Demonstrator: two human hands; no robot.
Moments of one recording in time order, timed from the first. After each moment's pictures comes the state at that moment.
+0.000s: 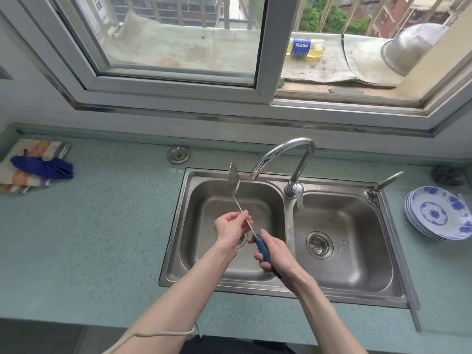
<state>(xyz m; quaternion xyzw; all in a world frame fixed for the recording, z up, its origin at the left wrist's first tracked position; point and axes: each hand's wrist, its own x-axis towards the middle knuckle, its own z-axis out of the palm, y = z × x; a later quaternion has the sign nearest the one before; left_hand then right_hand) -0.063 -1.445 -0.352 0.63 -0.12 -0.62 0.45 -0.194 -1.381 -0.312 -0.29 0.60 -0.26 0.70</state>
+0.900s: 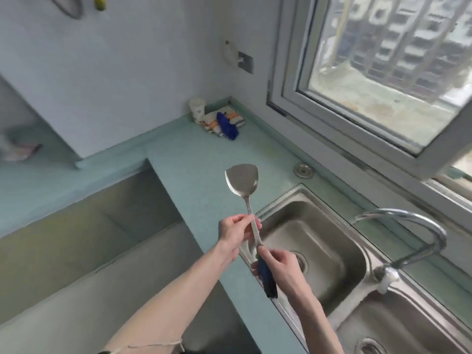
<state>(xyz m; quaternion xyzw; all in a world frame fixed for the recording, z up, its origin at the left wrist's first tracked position) 0.018 -1.301 -0.260 0.63 0.02 -0.39 0.67 -0.136 -1.346 -0.251 -0.62 0.40 -0.05 0.67</state>
